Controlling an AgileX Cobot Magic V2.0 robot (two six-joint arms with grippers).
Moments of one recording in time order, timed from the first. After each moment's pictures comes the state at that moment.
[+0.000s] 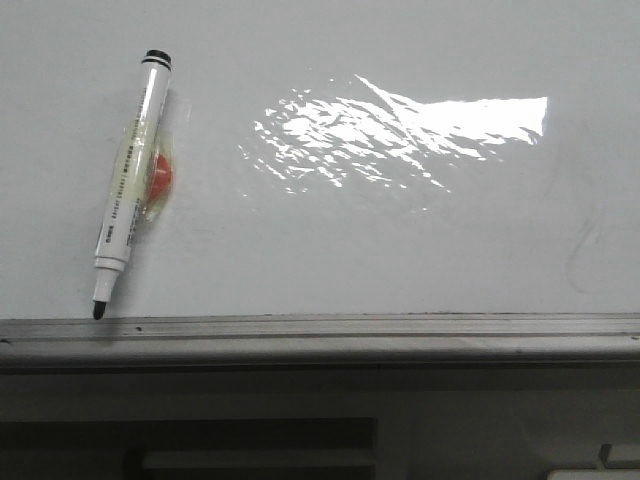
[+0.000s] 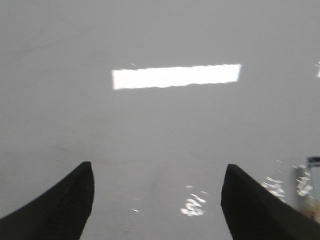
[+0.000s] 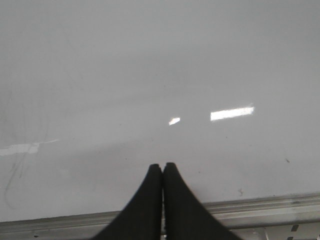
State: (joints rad) left arm -0.32 0.40 -0.29 0.08 0.01 -0.12; right arm -0.08 0.22 -0.22 0.14 0.43 0.03
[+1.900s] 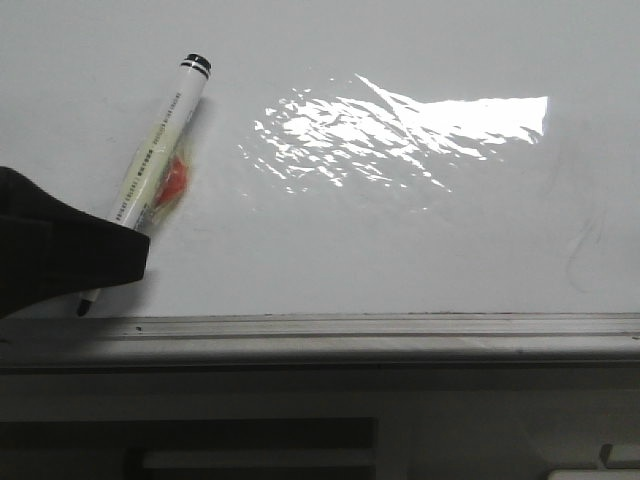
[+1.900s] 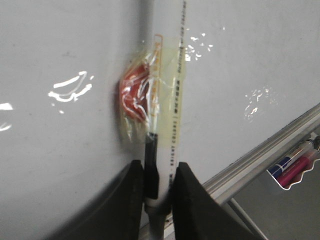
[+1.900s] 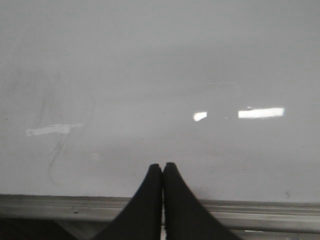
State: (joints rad) left arm -0.86 1.10 -0.30 -0.15 -0.30 -0.12; right arm 0.08 0.22 -0.22 0.15 0.42 0.04
